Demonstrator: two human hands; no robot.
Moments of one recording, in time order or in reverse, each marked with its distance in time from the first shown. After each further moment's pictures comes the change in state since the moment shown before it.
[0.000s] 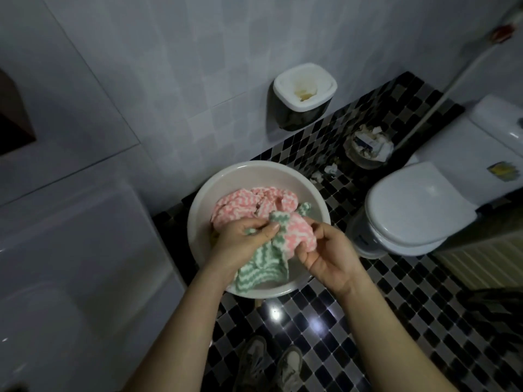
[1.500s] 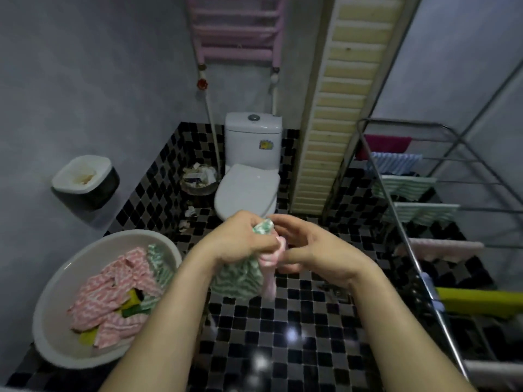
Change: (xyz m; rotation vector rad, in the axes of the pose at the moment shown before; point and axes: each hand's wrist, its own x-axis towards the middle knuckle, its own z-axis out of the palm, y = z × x) left_hand -0.181 0.083 0.205 0.787 -0.978 0.385; right_hand -0.325 0.019 -0.074 -0.769 0.326 -0.618
